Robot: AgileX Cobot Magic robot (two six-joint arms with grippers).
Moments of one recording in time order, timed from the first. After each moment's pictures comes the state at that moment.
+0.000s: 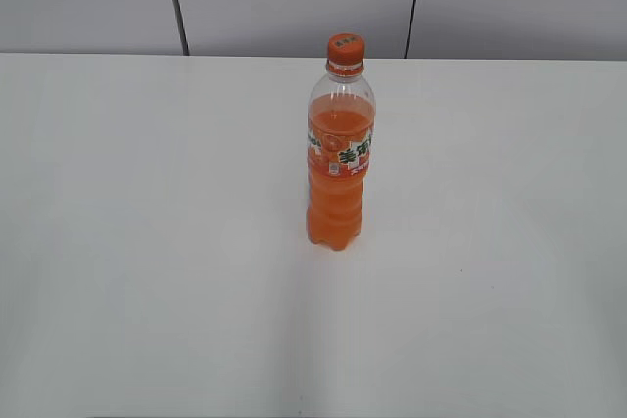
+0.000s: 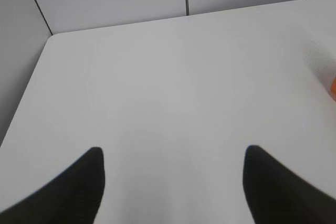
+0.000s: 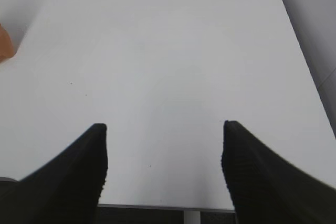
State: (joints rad) left arm -0.01 -0.01 -0.56 0.00 1.04 0.08; right arm 0.01 -0.01 -0.44 0.01 1.02 -0.16
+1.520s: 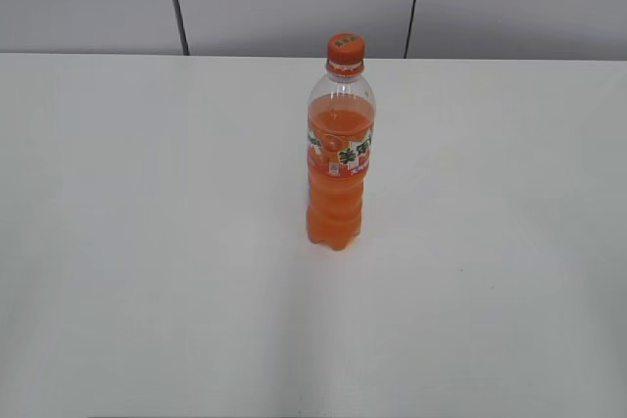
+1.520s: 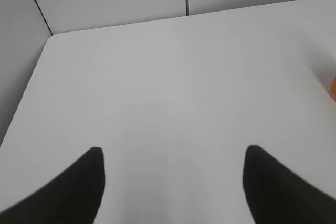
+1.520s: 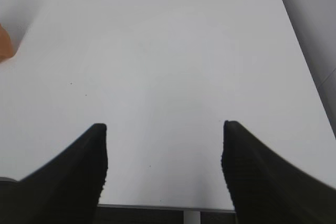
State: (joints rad) left arm -0.01 -0.01 -0.56 0.00 1.04 0.08; right arm 0.01 -0.01 -0.44 0.01 1.02 -0.16
